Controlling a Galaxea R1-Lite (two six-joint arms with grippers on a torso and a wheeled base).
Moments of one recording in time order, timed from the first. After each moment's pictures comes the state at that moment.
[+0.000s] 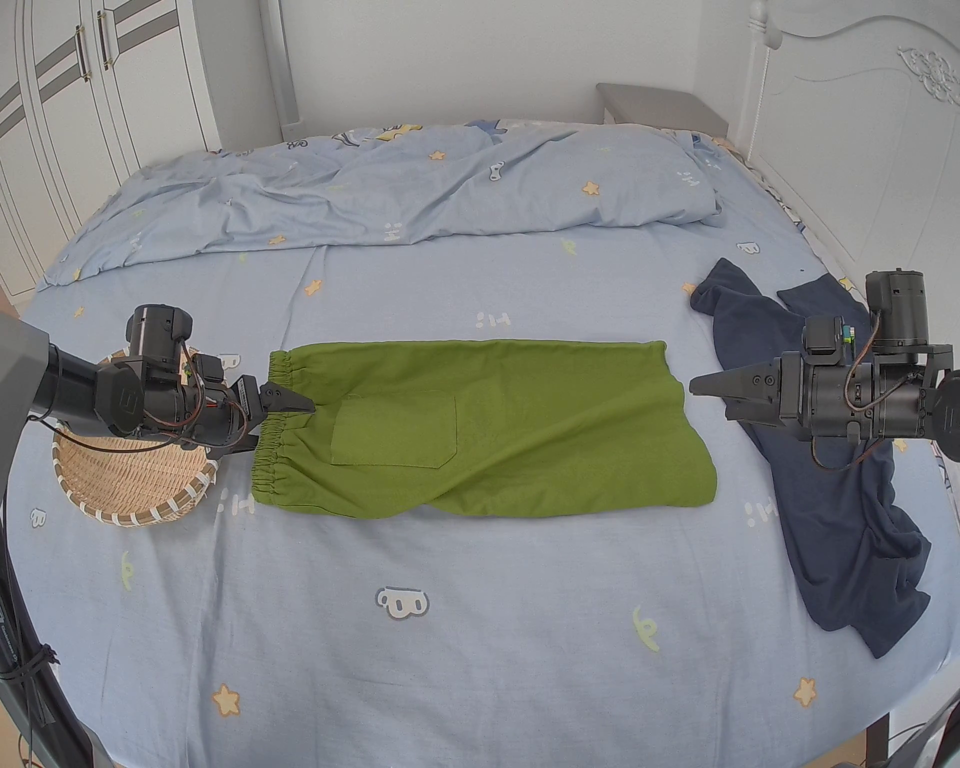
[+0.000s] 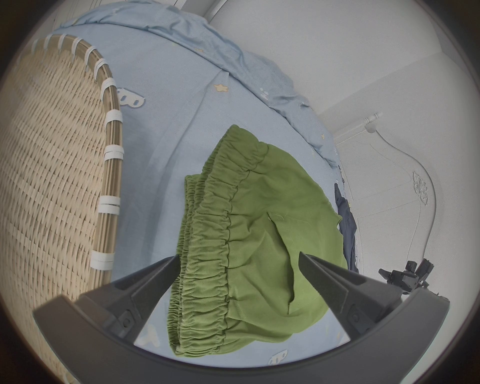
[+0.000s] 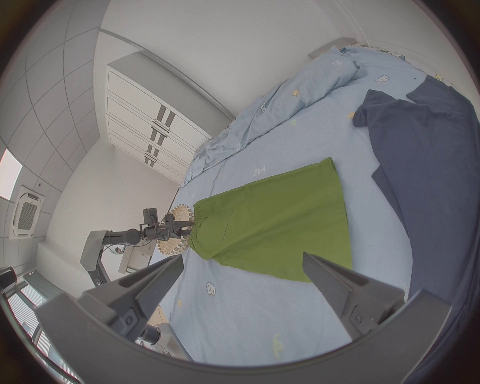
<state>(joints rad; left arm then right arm) 0.04 2.07 -1.32 -0.06 -0.55 -0.38 0.17 1.67 -1.00 -0.17 0.62 0.34</state>
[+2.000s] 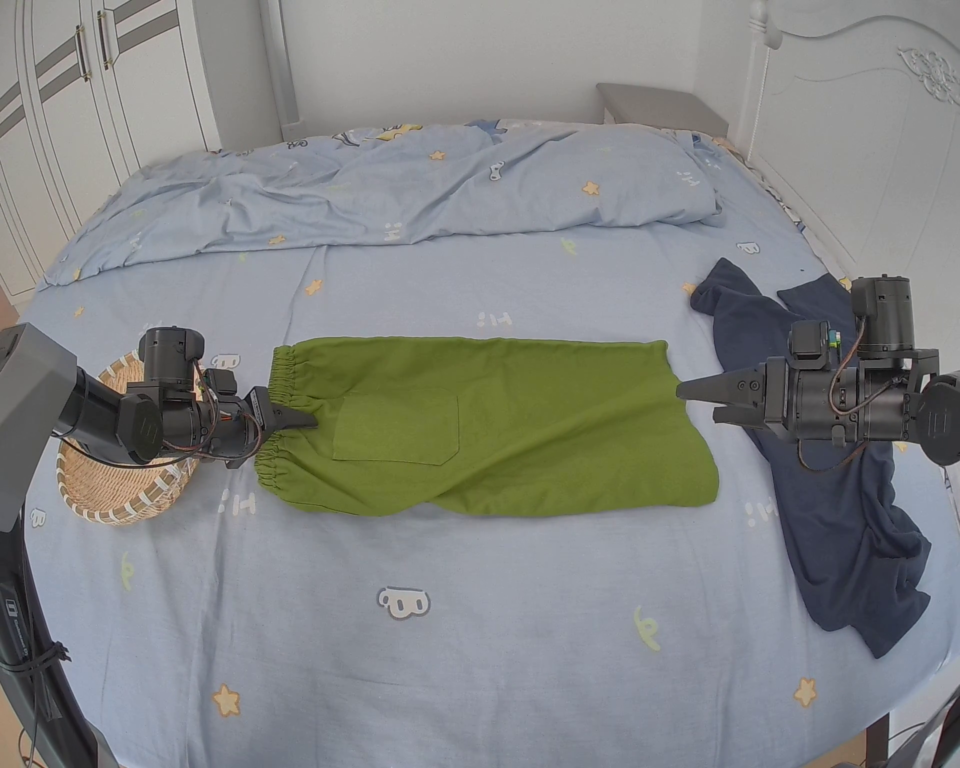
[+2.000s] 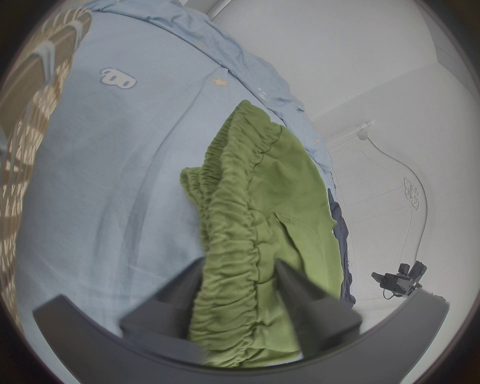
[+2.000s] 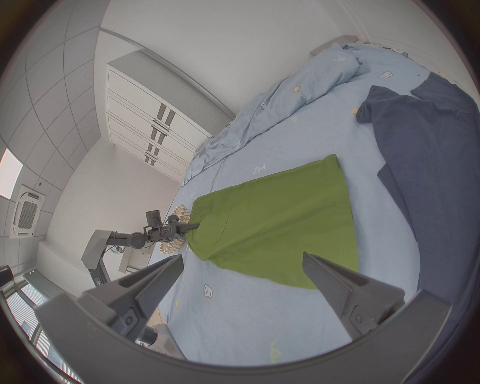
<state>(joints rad) 0.03 2.14 -1.26 -0.27 -0.61 -0.46 0.19 1.71 -1.00 -0.21 0.62 0.34</state>
